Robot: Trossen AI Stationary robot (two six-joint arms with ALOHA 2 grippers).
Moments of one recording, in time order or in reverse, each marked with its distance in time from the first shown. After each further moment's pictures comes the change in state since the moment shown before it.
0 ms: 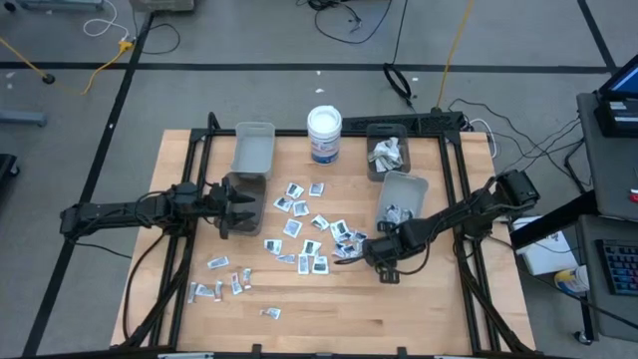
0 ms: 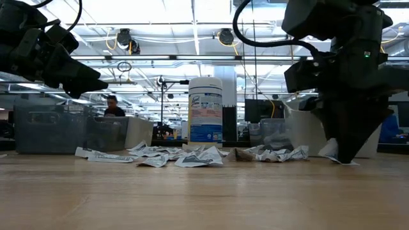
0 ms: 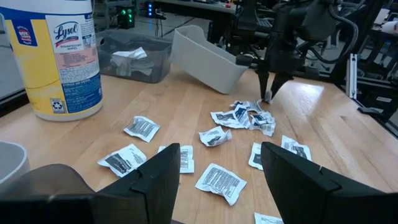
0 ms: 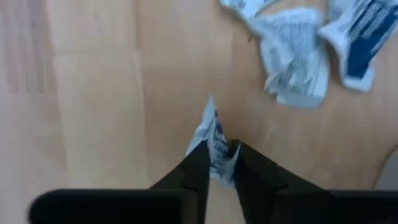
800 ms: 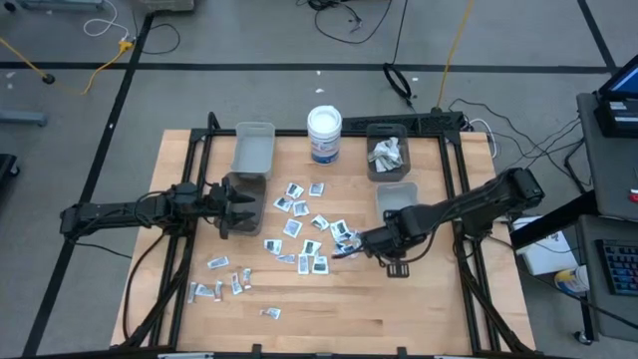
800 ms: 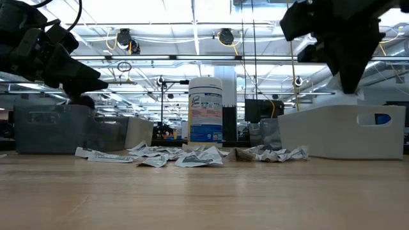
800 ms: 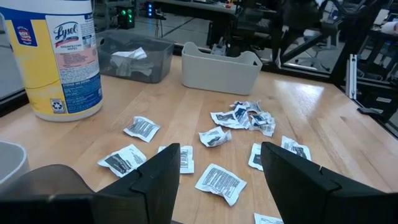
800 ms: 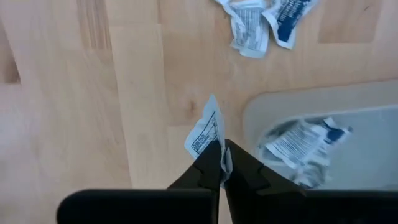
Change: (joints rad) left arm 0.000 0.000 0.000 0.001 0.000 -0.001; right arm -0.025 -0.048 0.376 -0.618 -0.034 -0.045
